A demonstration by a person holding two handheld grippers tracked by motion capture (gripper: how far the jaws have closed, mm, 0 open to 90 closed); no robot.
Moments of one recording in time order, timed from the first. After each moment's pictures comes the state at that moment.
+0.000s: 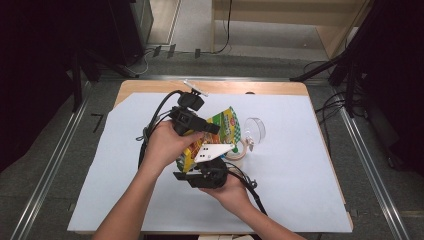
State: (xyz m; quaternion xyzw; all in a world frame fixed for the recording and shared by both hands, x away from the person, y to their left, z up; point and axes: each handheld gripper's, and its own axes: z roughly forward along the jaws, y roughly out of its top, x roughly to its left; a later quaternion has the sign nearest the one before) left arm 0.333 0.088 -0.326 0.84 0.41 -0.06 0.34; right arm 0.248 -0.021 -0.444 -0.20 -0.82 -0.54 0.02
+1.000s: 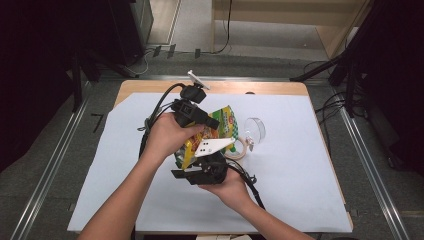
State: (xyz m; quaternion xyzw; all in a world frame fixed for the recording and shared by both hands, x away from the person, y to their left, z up) left arm 0.348 0.083 -0.320 0.85 0.43 -0.07 0.30; right arm 0.256 -0.021 -0.436 -0.19 -0.81 -0.55 0.05
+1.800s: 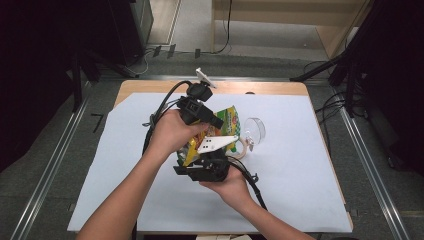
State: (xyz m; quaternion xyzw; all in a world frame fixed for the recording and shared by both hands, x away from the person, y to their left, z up) left arm 0.352 0.070 -0.315 0.86 0.42 -0.07 0.29; right arm 0.259 -0.025 -0.435 -0.21 -0.80 -0.55 0.06
